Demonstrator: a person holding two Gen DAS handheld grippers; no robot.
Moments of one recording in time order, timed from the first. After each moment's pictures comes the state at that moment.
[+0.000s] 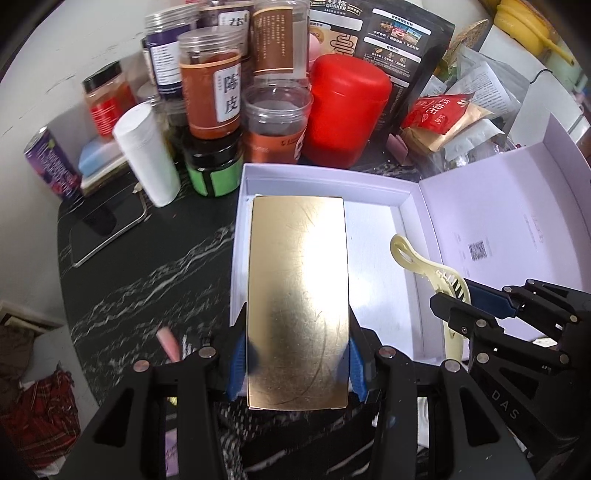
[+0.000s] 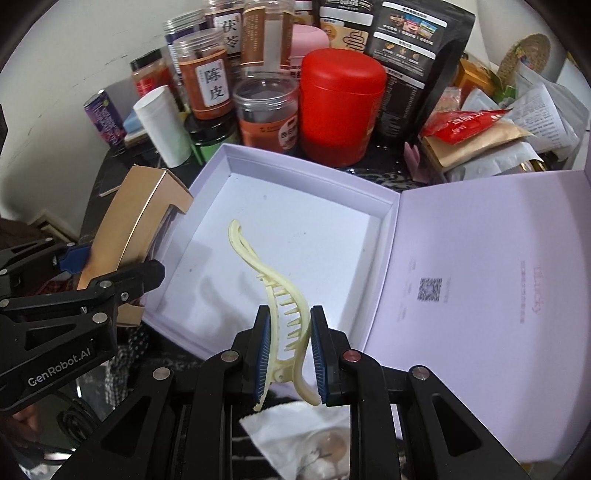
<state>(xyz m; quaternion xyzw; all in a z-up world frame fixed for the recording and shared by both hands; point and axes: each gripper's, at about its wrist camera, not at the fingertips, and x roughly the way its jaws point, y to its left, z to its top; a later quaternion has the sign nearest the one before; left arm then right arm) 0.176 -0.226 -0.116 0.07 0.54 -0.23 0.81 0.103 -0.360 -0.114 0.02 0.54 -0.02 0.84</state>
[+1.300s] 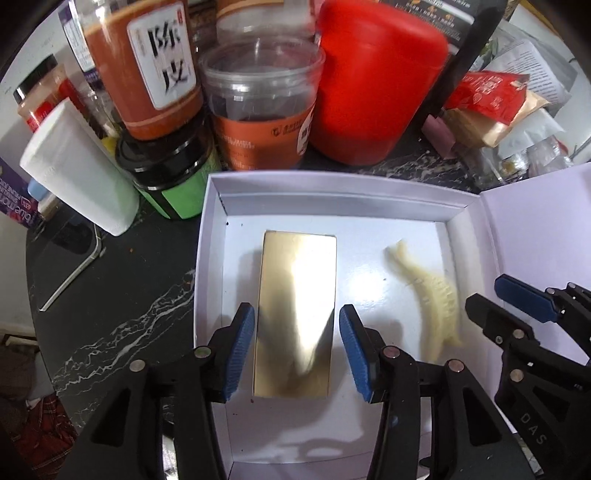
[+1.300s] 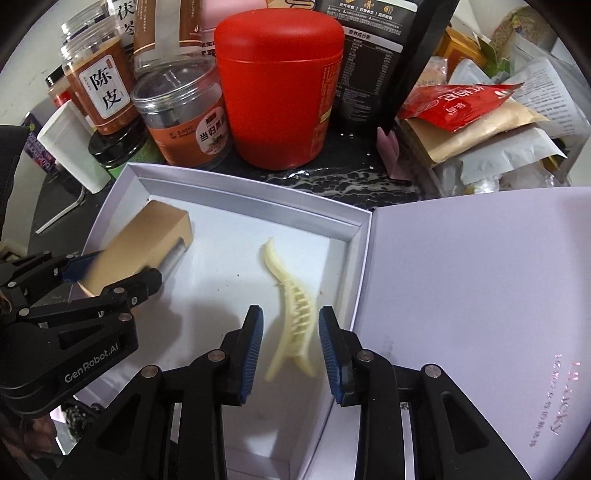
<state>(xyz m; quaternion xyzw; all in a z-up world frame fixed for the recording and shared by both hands) 0.251 -0.281 -0.177 0.10 0.58 -0.21 0.78 0.167 -0.408 -0.157 0.03 0.56 -0.08 0.82</state>
